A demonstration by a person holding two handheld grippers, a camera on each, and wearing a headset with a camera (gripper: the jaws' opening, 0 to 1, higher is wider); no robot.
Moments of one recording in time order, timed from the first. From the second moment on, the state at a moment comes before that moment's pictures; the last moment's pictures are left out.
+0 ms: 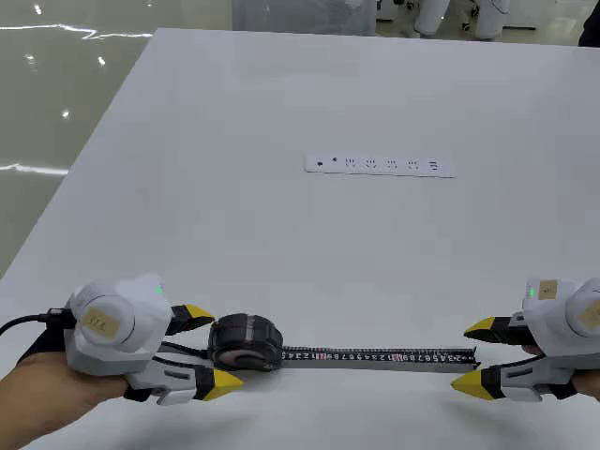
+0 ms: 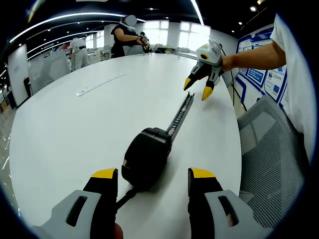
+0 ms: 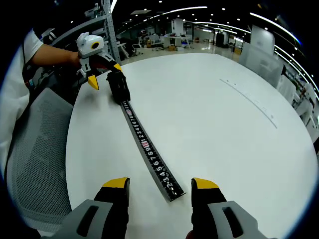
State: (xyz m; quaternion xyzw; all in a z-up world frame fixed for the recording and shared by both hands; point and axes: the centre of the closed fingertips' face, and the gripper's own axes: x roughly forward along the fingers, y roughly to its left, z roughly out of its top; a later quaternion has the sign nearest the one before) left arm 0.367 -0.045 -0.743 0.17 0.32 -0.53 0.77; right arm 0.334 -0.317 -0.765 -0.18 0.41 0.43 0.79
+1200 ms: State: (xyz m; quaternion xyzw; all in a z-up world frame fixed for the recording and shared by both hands) left arm 0.323 0.017 -0.717 0.07 0.27 -0.38 0.88; right arm 0.285 -0.291 -0.732 -0.10 0.32 0.32 0.89
